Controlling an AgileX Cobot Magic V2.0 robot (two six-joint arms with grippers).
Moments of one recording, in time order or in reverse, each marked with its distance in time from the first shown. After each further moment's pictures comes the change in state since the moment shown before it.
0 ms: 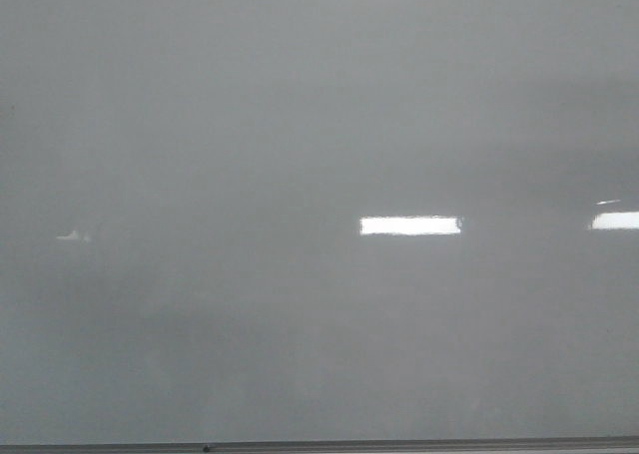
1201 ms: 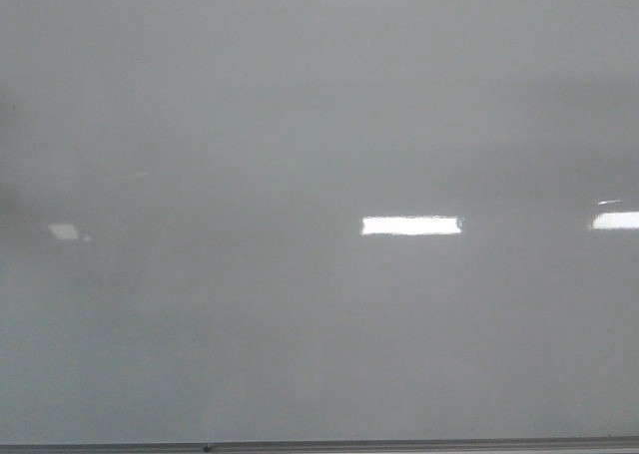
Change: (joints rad) left arm -0.052 0.239 -0.005 0.042 -0.385 -0.002; right arm 0.000 0.000 0.000 0.000 0.000 0.000
